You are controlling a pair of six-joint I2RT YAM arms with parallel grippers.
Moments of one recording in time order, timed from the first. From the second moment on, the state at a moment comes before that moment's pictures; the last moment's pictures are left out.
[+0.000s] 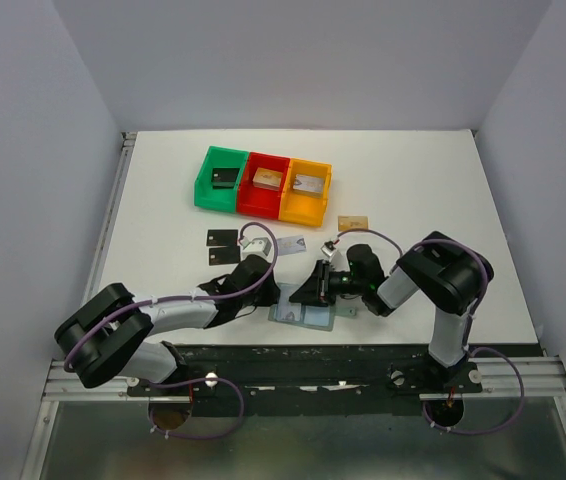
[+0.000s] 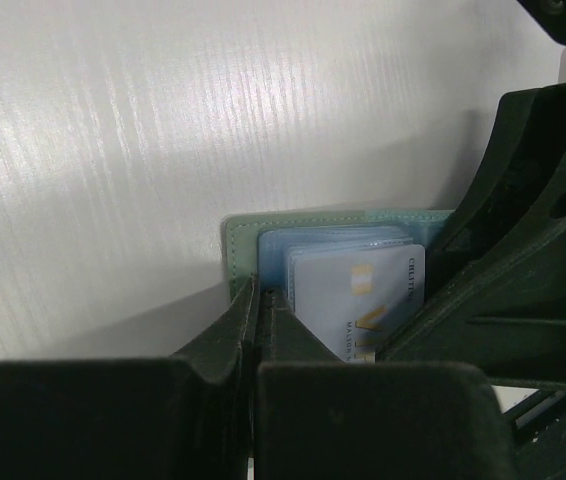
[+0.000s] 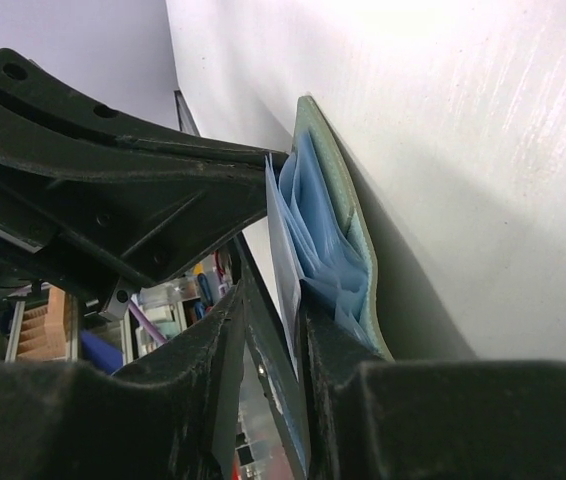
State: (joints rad) left arm -0.85 1.36 0.43 0.20 -0.11 -0.77; right arm 0.67 1.90 0.44 1.02 -0.72 1.15
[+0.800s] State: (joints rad) left arm -0.86 1.40 0.46 0.22 -0.12 -0.82; right arm 0.61 1.77 0.40 0.87 -0.75 1.03
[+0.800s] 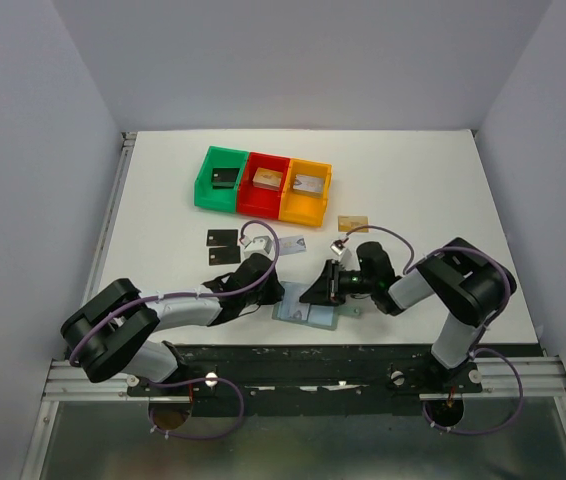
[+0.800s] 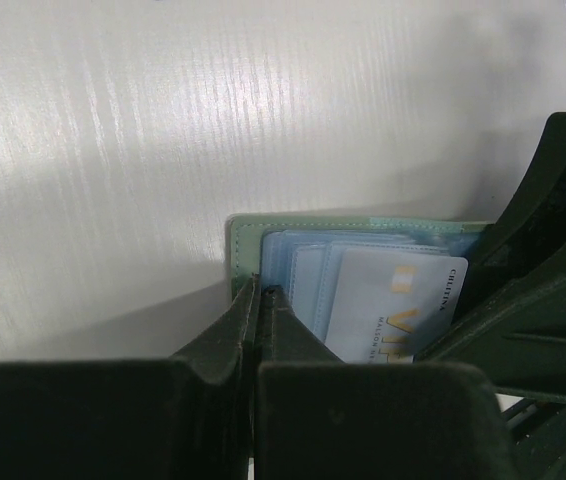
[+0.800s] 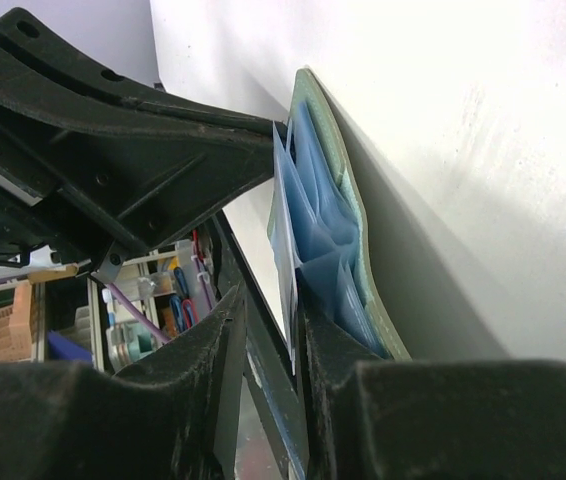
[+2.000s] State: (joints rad) left arm -0.85 1.39 0.44 0.25 -0.12 -0.85; right arm 0.50 1.47 0.29 0.57 -0.67 0.90
